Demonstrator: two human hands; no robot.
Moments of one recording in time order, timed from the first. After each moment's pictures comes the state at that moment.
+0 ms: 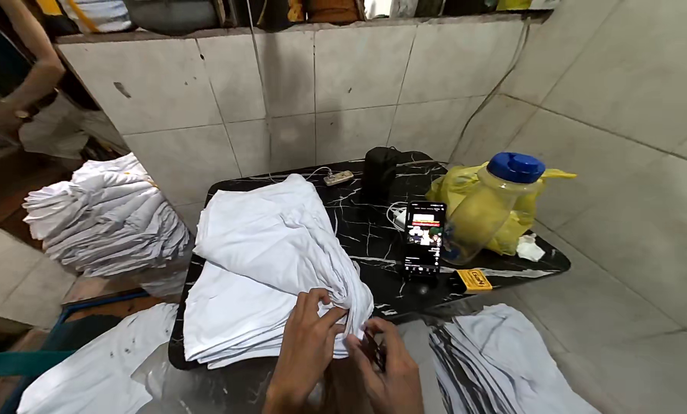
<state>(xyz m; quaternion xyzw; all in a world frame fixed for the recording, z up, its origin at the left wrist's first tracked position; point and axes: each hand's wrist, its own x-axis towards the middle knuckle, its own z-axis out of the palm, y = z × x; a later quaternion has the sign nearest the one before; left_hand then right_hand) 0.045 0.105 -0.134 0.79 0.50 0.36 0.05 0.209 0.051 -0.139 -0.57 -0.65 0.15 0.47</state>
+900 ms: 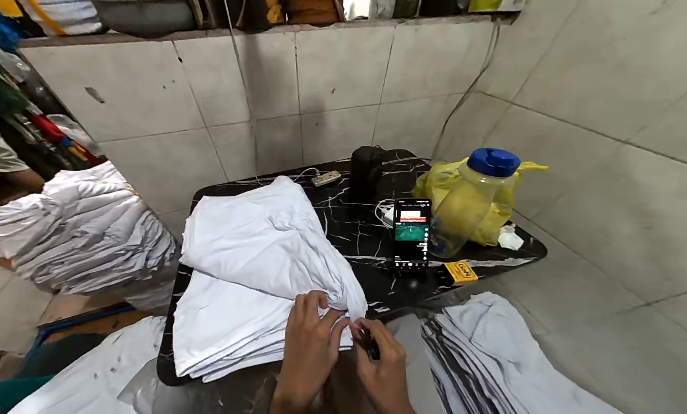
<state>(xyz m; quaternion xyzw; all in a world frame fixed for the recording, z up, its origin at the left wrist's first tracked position) 0.060 0.110 -0.144 0.78 0.50 0.36 0.02 0.206 0.072 -0.181 -0.56 -0.63 0.08 0.53</state>
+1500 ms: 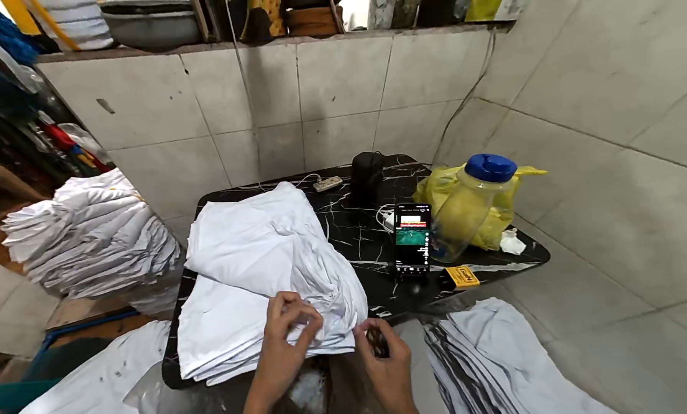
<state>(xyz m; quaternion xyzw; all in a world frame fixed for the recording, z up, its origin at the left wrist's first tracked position) 0.012 0.109 -0.135 0.68 0.45 0.52 0.27 0.213 0.080 -0.188 -0.54 -0.58 0.17 0.59</state>
